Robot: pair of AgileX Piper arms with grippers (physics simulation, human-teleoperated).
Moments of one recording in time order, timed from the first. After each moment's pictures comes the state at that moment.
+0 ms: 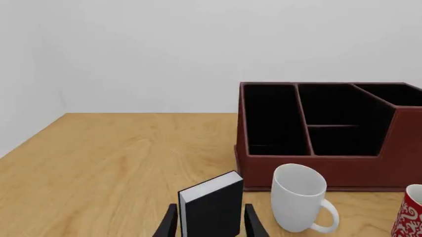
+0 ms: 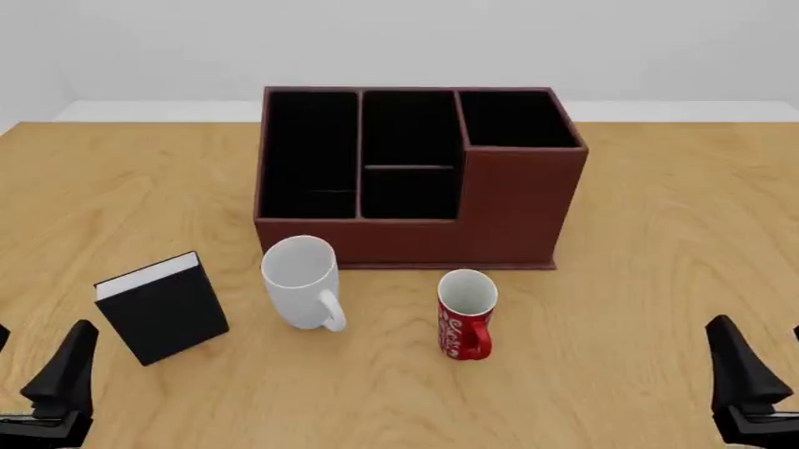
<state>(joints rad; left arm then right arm) 0.00 0.00 0.00 0.00 0.00 0.00 0.00 -0.02 0.02 0.03</state>
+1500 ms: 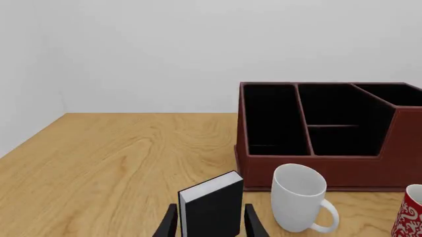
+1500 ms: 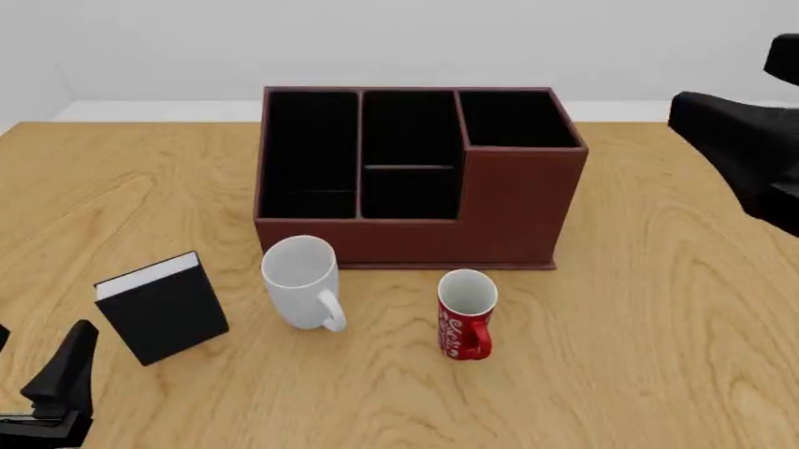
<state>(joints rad) 0.00 0.00 0.00 0.00 0.00 0.44 0.66 -0.96 0.47 -0.27</state>
